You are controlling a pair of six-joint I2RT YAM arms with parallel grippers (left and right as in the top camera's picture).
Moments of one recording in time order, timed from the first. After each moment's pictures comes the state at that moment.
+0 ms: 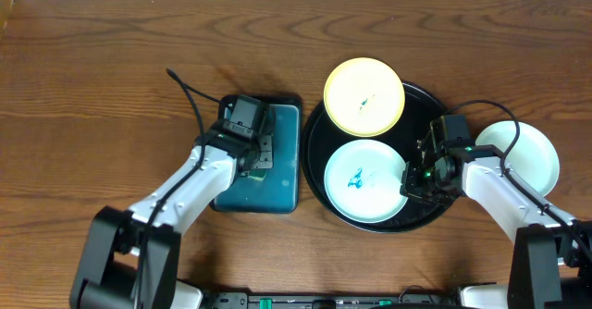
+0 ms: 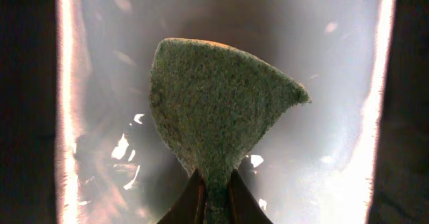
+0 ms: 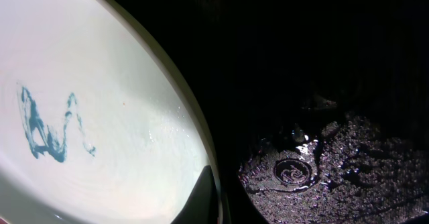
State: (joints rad) left arm -0.36 1.58 0.87 -0.48 -0.06 -0.38; right arm 0.12 1.56 0.74 -0.67 -0.27 0.39
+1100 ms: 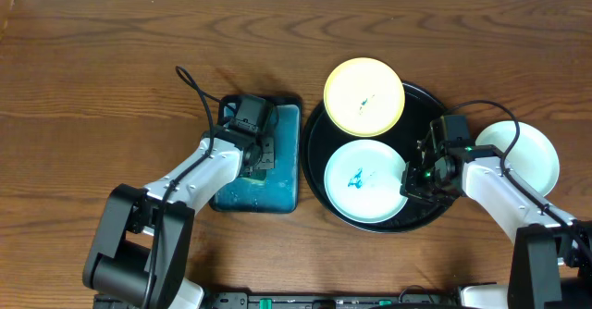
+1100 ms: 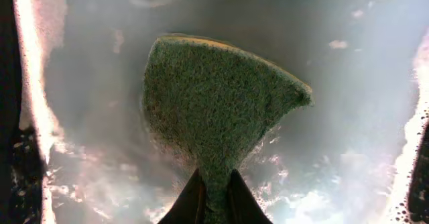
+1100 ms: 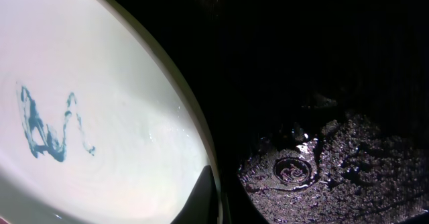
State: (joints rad) left arm -0.36 1.69 0.90 -0.49 -0.06 -0.38; right arm 0.12 1.56 0.74 -0.67 -0.27 0.39
